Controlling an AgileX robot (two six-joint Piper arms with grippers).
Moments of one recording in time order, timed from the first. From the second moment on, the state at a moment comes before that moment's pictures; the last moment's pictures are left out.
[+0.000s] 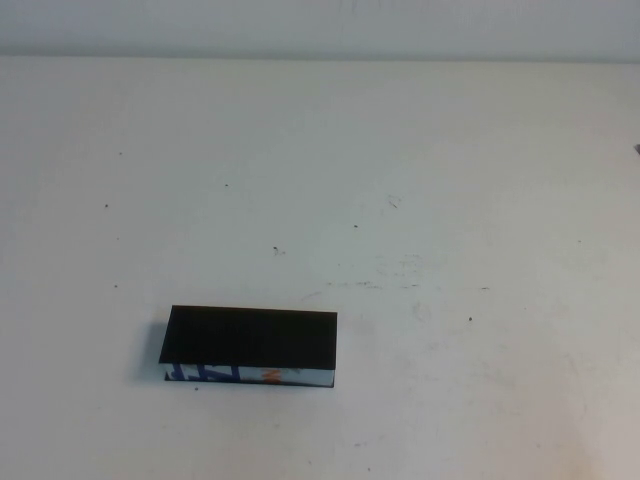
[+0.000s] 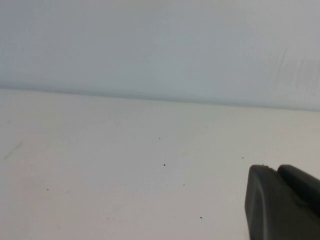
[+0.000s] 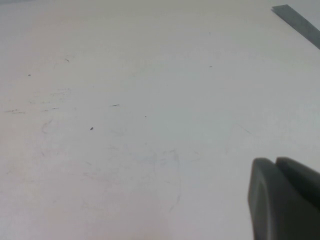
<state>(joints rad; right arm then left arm) 0.05 -0.01 0.03 0.14 0.34 0.01 -0.30 0.05 0.03 -1.62 -0.18 1.51</state>
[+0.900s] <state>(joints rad) 0.05 -0.01 0.03 0.14 0.35 0.01 0.02 -0.01 0.03 -0.07 0.36 0.10</state>
